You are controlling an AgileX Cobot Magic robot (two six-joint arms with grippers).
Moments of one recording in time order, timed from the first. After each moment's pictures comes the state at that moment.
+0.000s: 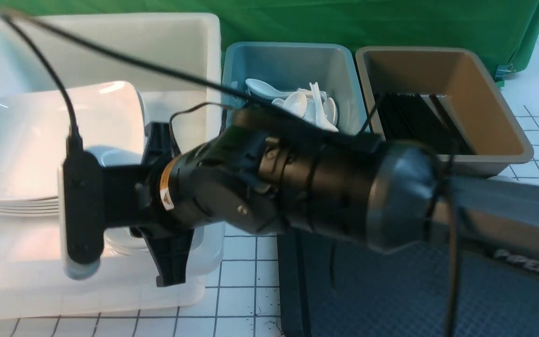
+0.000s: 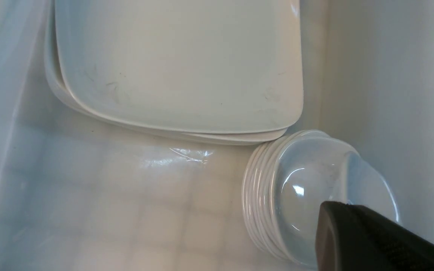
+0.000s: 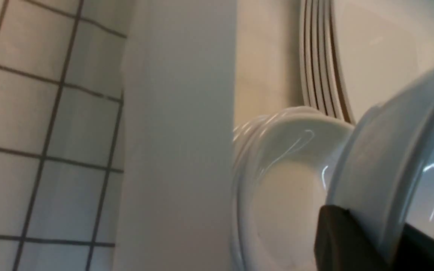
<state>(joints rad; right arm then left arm) 1.07 1.99 -1.65 -0.13 0.52 -0.81 0.56 1.30 -1.23 -0.60 1.18 0.26</state>
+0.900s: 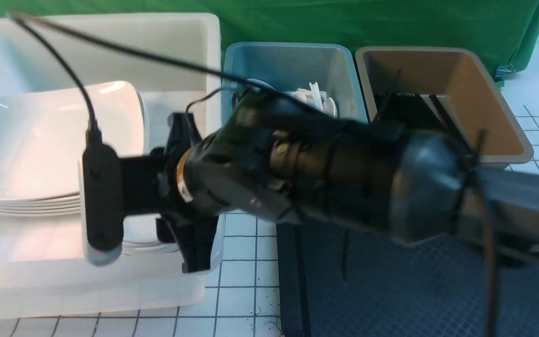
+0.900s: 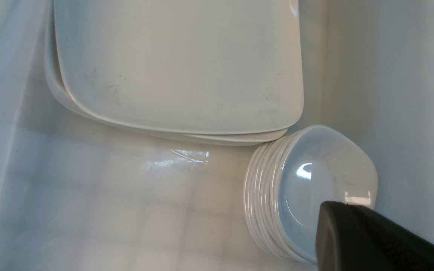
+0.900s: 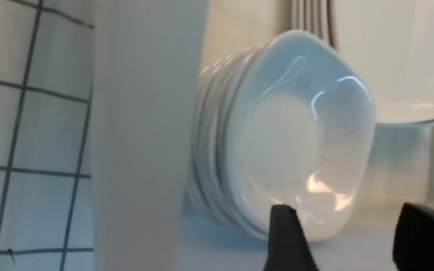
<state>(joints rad) 1.07 1.90 -1.66 -0.27 0.65 -0.67 0.56 1.30 -1.23 -0.60 1.18 0.28</state>
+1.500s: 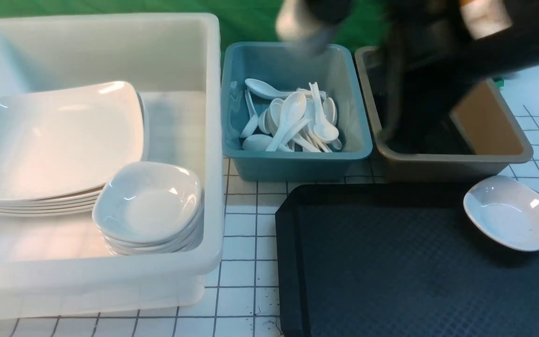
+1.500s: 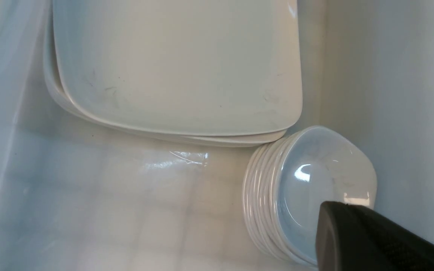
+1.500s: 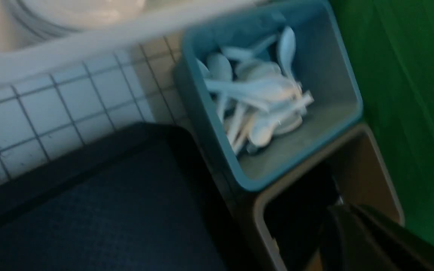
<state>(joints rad) 0.94 1.40 -1.62 -0.55 1.18 -0.15 0.55 1.30 -1.23 -0.60 1.17 0.28</state>
